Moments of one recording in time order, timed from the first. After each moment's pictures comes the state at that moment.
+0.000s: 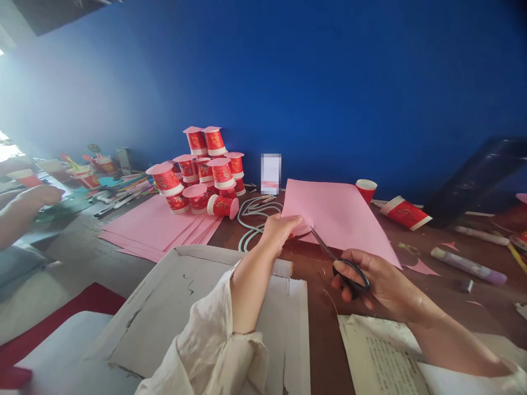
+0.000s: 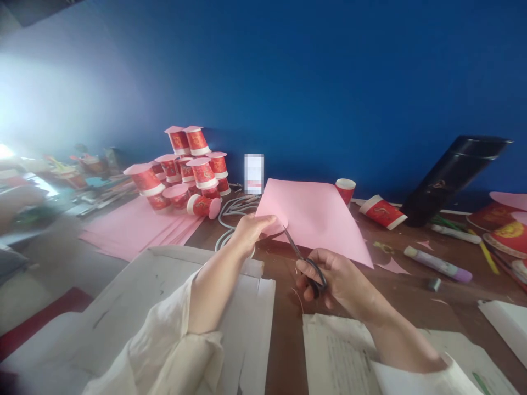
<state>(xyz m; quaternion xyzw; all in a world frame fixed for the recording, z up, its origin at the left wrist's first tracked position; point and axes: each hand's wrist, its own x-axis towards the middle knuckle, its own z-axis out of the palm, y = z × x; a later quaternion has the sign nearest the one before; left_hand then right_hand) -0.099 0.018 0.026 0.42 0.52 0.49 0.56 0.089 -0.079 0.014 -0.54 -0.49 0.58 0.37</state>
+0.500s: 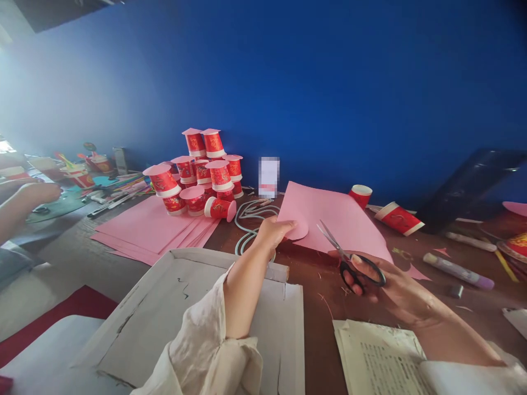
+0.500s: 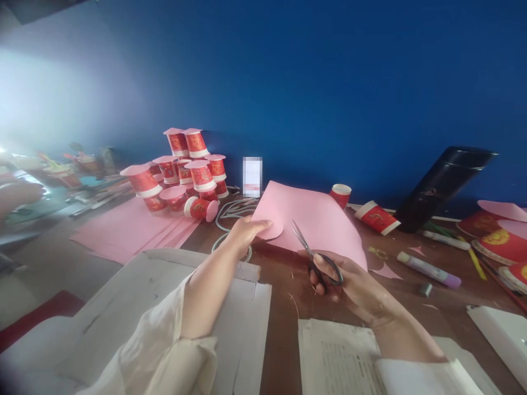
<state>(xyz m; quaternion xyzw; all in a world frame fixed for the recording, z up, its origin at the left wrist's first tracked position) -0.107 0.031 0.018 0.43 0.50 0.48 0.57 0.114 -0.076 0.023 -0.49 -0.45 0.64 0.37</state>
